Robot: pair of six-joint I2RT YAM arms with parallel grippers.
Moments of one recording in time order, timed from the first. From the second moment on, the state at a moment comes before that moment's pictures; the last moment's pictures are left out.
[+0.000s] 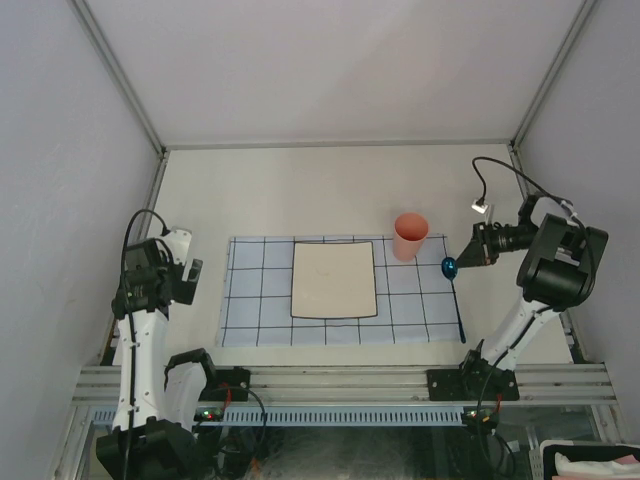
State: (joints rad) left arm 0.27 0.76 0.69 -0.75 -0.07 0.51; right arm -0.45 1.92 1.29 -1.39 -0.98 -1.13
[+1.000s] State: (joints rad) left arm 0.27 0.78 0.69 -0.75 -0.07 0.50; right arm -0.11 1.69 0.94 -0.79 -1.00 -0.64
